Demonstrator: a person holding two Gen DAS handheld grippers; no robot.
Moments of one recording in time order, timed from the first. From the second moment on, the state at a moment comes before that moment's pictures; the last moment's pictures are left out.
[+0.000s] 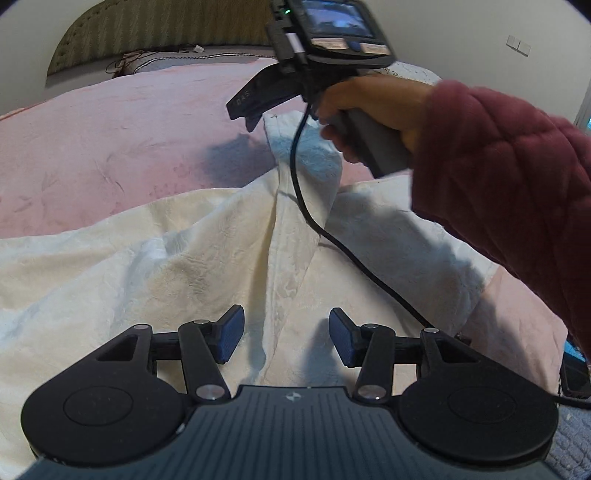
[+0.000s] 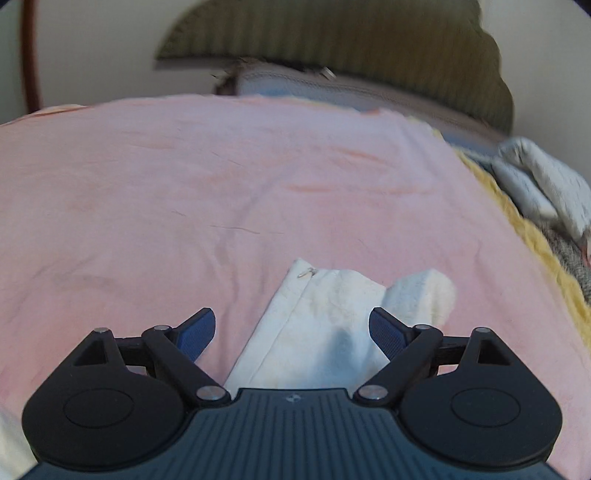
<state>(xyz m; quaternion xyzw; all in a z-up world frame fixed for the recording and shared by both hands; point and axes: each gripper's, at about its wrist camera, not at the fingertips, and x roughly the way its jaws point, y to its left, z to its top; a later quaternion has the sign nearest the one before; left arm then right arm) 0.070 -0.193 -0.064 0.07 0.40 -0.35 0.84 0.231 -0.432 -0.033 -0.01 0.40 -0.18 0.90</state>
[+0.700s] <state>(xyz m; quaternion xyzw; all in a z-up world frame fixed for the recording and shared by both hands) 0.092 -0.213 -0.065 0.06 0.40 -0.32 0.86 0.101 -0.540 -0.024 0.27 0.29 -0.18 0.90</state>
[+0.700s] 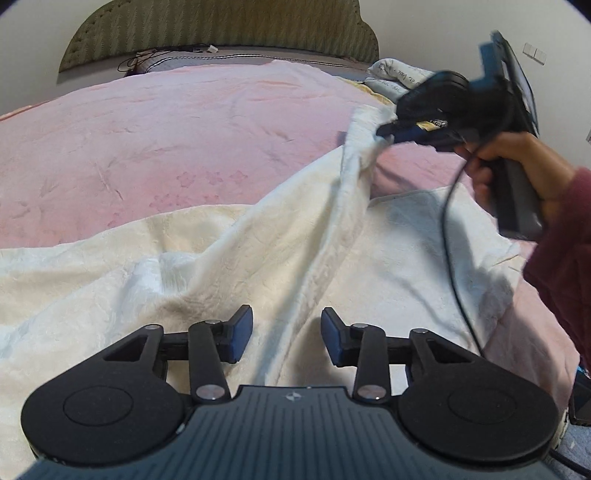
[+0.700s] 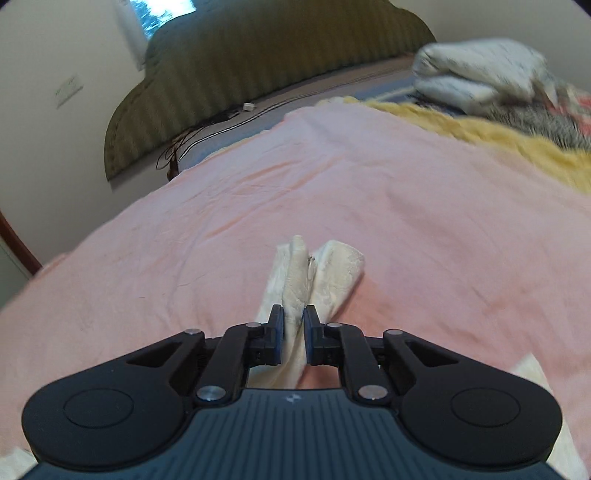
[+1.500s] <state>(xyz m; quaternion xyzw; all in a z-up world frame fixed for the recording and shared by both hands) 0.071 -0.210 -0.050 0.06 0.37 -0.34 0.87 0.012 -0.575 -0.009 0.43 0.14 -0.12 0.88</state>
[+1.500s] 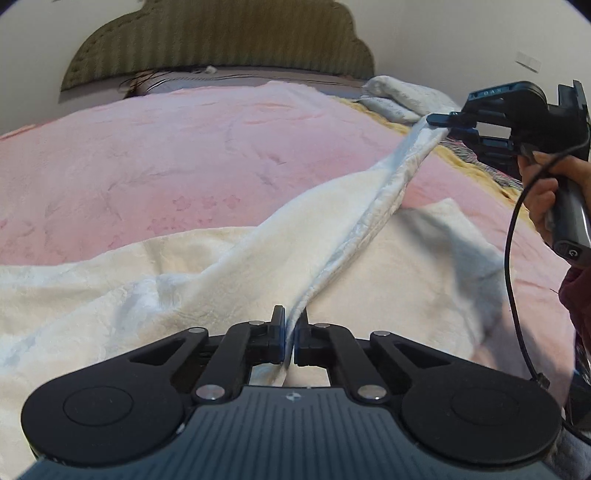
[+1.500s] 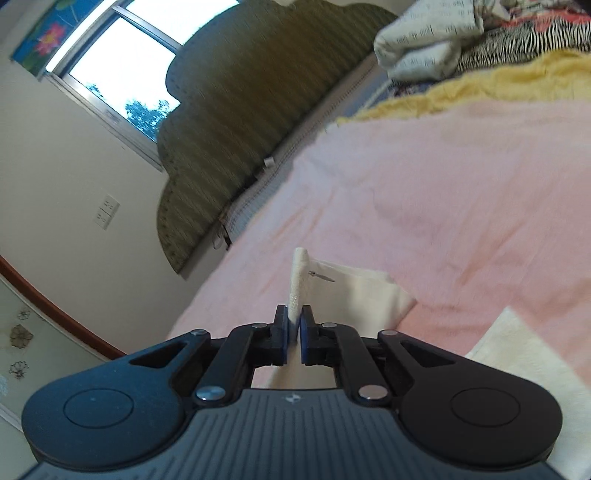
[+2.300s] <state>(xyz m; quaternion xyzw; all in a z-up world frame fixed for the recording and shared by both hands) 0.016 -0.218 -0.068 0.17 0.38 -0.41 0.81 -0.133 -0.574 -0.101 0.46 0.20 -0.22 0.84</state>
